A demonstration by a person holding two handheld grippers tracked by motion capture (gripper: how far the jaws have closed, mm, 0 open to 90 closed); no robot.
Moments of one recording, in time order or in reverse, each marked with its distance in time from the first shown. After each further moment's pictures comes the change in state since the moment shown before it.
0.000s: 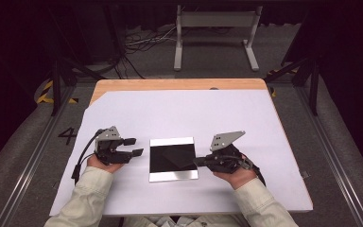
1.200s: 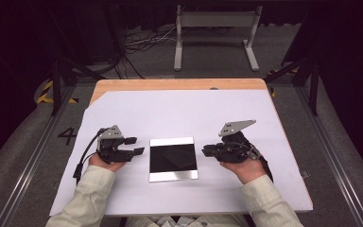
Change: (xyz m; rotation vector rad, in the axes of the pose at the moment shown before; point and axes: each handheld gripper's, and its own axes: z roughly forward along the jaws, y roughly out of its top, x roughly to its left) left arm 0.000 0.003 0.006 0.020 0.027 -0.022; right arm -0.019 0.010 -0.024 0.023 -0.115 0.147
